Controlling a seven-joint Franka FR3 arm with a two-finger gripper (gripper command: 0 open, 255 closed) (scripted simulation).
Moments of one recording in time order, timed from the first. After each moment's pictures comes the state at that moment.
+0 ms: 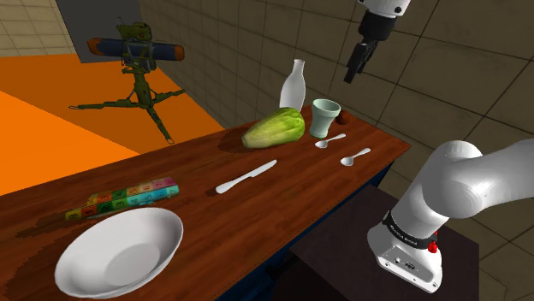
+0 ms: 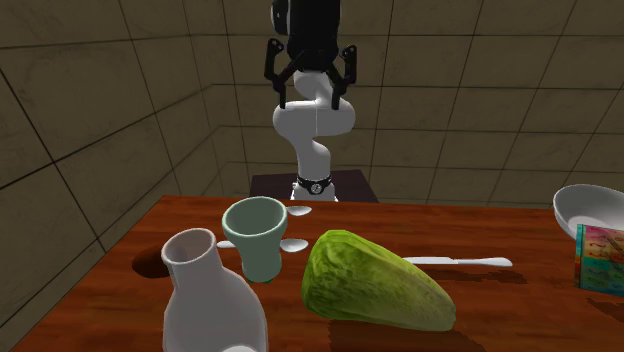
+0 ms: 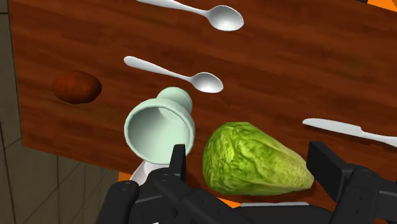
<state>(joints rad) 0.00 -0.79 -0.07 -2.32 -0.12 1.64 -0.15</state>
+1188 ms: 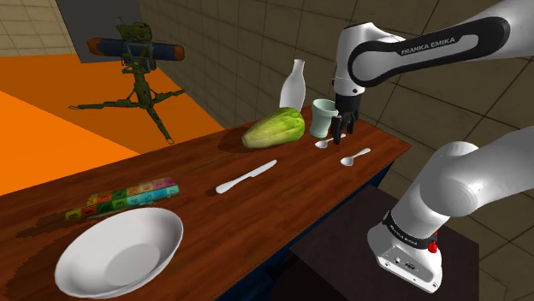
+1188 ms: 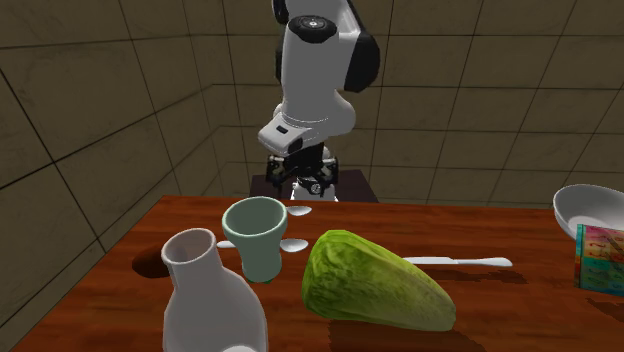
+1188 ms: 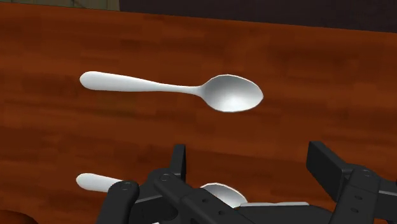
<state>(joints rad) -0.06 -0.60 -0.09 -2.66 -0.14 1.85 -0.02</state>
